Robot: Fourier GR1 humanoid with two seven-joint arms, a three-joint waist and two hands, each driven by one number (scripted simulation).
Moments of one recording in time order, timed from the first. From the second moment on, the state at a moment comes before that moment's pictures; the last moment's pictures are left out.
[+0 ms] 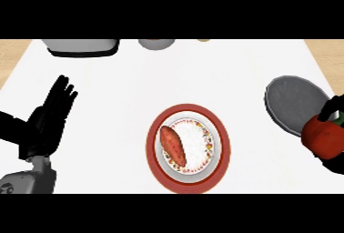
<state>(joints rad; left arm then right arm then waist) -0.12 0.20 0.06 -1.64 0.14 0.10 0.25 -0.04 -0.84 0.07 -2.01 0.49 -0.05 0.10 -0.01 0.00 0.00</state>
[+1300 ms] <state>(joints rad) -0.18 0.18 0.06 -1.61 0.12 0.07 0.25 -0.60 -0.61 -0.05 -0.58 0.59 -0.19 -0.63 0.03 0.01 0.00</state>
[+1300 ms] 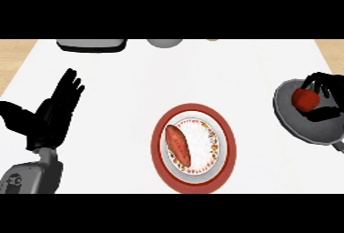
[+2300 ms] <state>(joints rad) -0.19 0.18 0.08 -1.59 0.13 0.06 0.24 -0.72 -0.76 -0.32 -0.15 0.36 0.24 -0.88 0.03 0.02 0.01</state>
